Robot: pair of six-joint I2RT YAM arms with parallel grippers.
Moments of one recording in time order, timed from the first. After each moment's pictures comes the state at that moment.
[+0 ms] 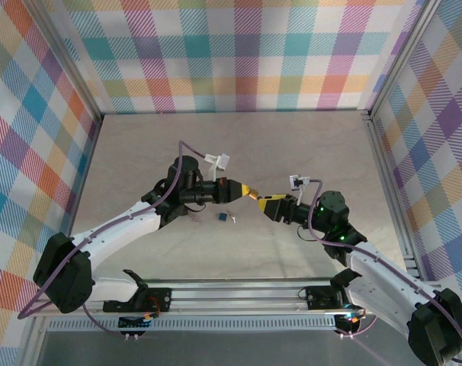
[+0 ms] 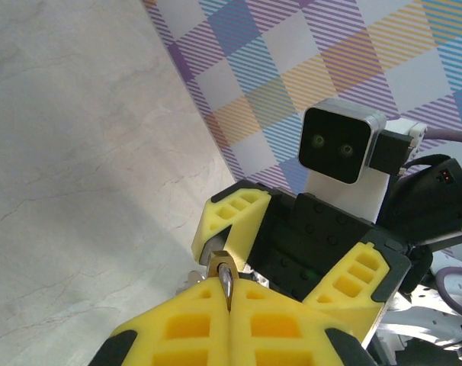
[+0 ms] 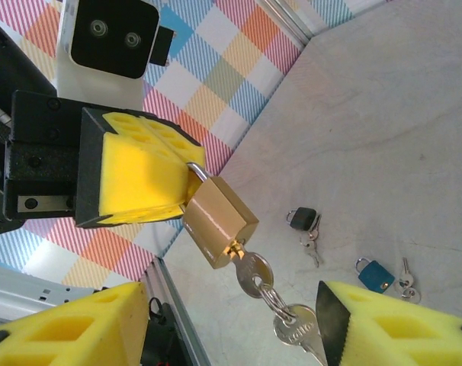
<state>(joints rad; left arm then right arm) -0.66 1.29 0.86 0.12 0.66 -0.80 0.52 0.84 0.37 0.37 -0.60 0.75</state>
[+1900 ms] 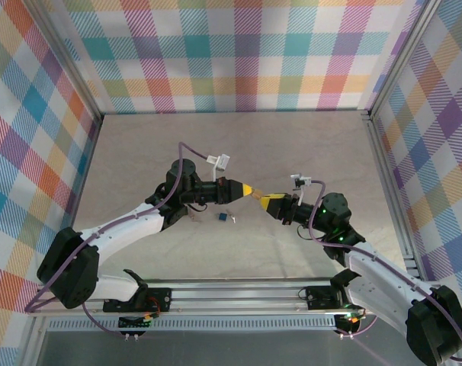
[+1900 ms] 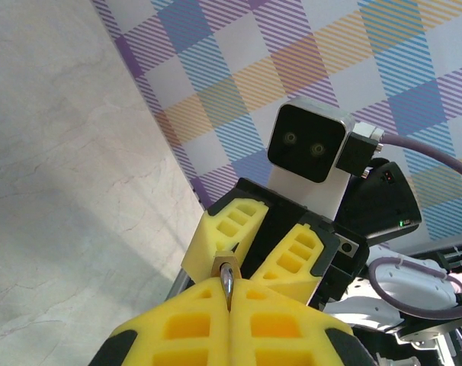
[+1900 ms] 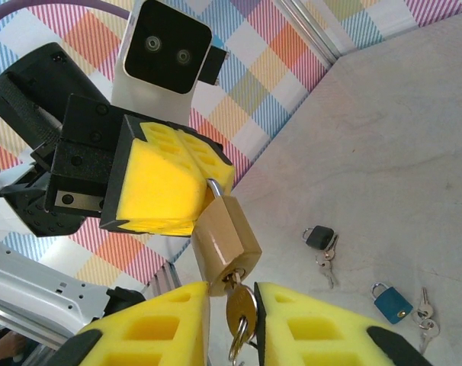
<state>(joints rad) -0.64 1.33 0.79 0.37 0.77 -0.95 0.52 0.86 0.34 0.50 -0.64 0.75</state>
